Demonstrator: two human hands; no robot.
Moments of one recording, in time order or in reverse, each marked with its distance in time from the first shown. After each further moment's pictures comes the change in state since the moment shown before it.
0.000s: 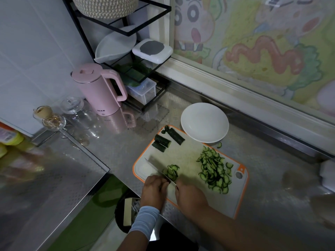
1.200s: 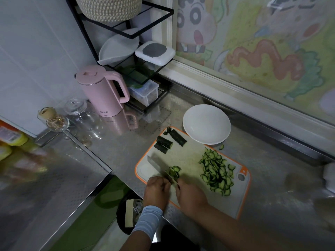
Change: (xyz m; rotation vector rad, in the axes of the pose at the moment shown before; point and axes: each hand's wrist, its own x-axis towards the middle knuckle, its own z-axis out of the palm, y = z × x) left_hand 0.003 0.010 -0.002 0.025 -0.001 -0.058; right_hand 0.010 0.001 0.005 0.072 0.032 0.017
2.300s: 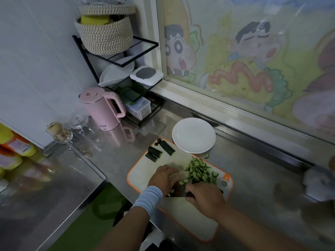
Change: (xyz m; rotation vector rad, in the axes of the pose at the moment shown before) left_hand 0.038 0.084 -0.003 0.135 -0.259 0.261; right_hand -0.042 0.084 -0.087 -0.157 0.109 -0.359
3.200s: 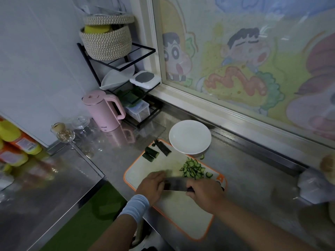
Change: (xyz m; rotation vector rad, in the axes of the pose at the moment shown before) left_hand -0.041 0.000 -0.005 0.139 0.035 0.027; right_hand -0.018 0.018 -0.028 -0.017 0.030 0.044
